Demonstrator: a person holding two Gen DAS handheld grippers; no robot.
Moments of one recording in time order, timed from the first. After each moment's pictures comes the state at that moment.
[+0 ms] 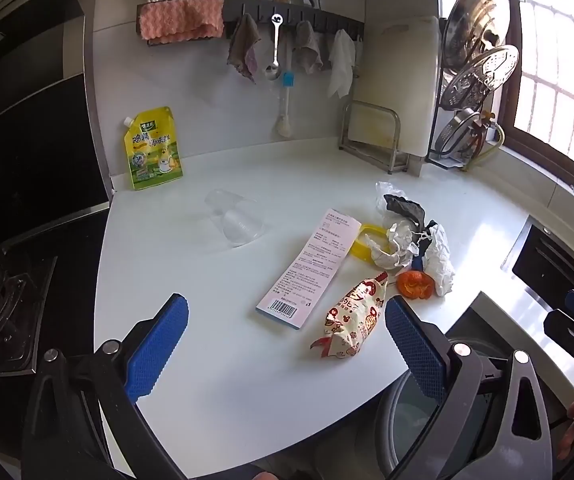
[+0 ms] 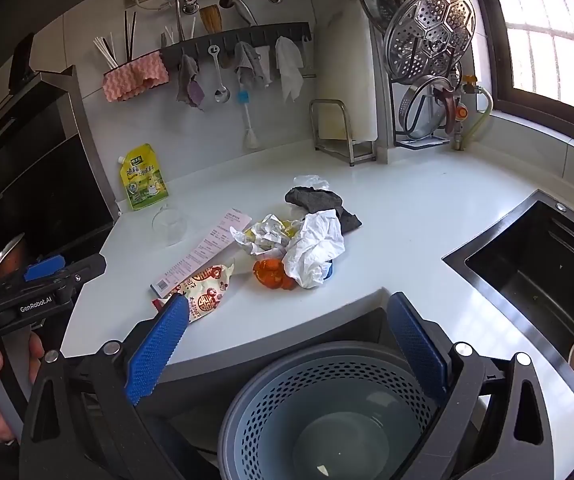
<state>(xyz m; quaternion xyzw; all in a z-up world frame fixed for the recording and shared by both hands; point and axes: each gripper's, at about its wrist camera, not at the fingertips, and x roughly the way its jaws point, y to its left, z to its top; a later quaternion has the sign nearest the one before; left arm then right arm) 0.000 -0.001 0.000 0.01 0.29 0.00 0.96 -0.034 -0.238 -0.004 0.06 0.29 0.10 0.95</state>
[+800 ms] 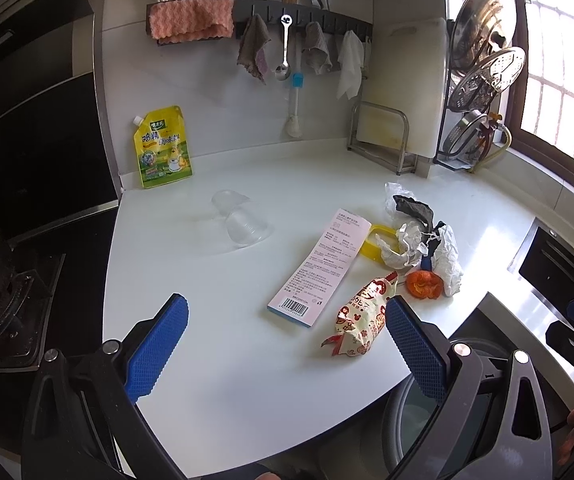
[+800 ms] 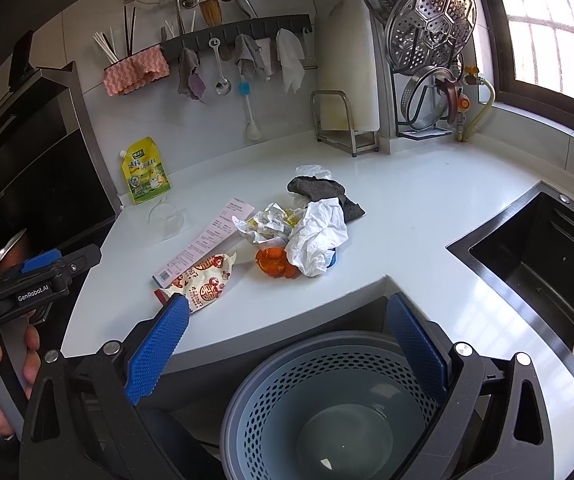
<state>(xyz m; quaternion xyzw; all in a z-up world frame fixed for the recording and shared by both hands) -0.001 0.008 0.001 -0.01 0.30 0.01 0.95 -0.035 -0.238 -0.015 0.06 0.30 0.10 0.95</state>
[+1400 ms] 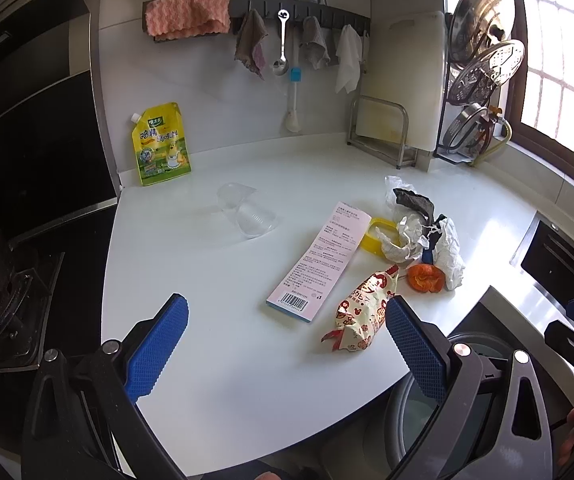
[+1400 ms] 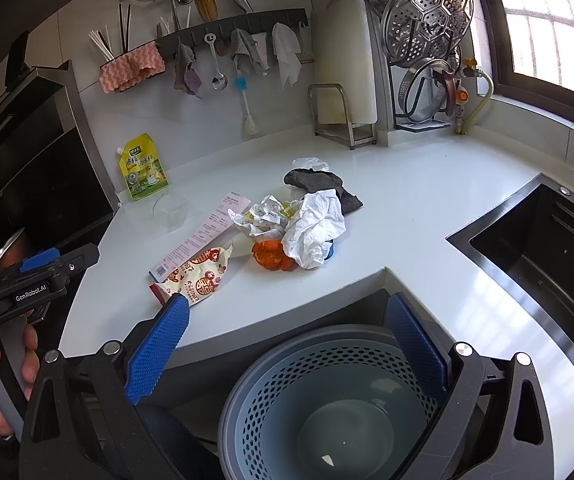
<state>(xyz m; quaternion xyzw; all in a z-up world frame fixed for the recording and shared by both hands) -0.001 0.005 -0.004 0.00 0.31 0.01 0.95 -0.033 -0.241 -0.021 0.07 0.31 0.10 0.94</state>
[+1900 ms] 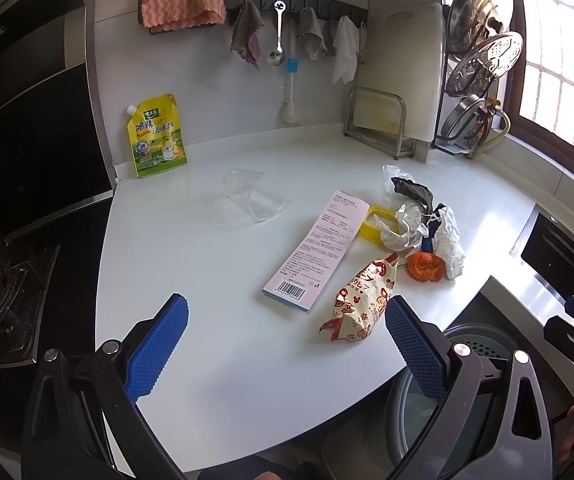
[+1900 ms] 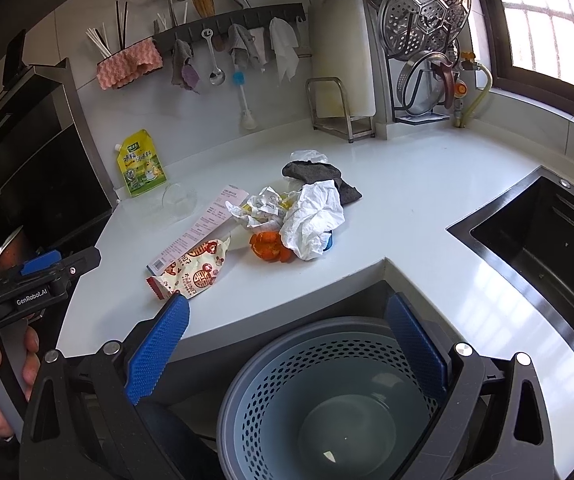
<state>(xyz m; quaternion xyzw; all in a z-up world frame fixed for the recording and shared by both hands) -0.001 0.003 -0.016 0.00 0.32 0.00 0.95 -0.033 -0.242 -0.030 0.07 0.32 0.10 0.94</state>
